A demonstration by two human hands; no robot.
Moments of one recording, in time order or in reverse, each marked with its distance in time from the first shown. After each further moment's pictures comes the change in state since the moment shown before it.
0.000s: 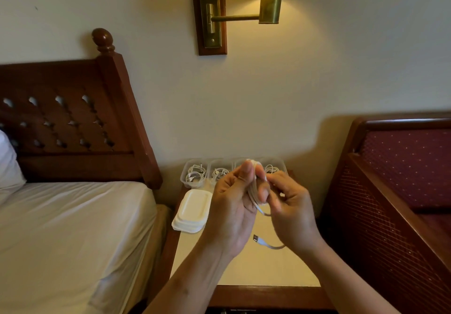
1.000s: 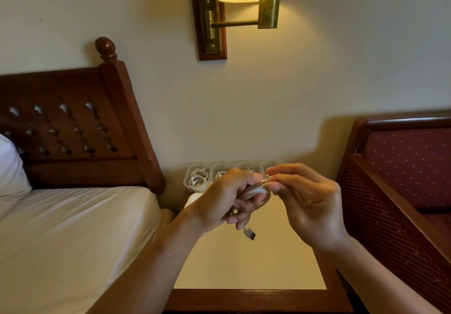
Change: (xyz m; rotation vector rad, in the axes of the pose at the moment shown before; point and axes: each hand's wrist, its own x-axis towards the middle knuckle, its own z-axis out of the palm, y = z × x) left_hand 0.021 0.043 -0.029 0.625 -0.295 -0.383; right_hand 0.012 -0.016 -0.031 -0.127 0.021 -0.381
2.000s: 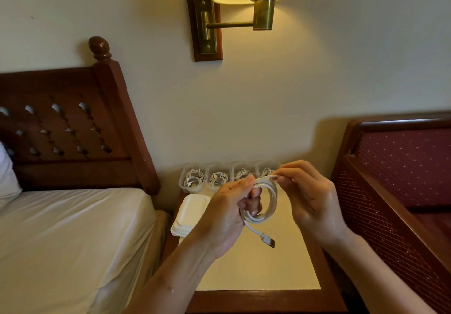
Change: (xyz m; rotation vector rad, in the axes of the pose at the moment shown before) left_hand -0.001 -0.017 0.036 -0.373 0.353 0.034; right_hand 0.001 0.013 -0.013 -0.146 -0.060 0.007
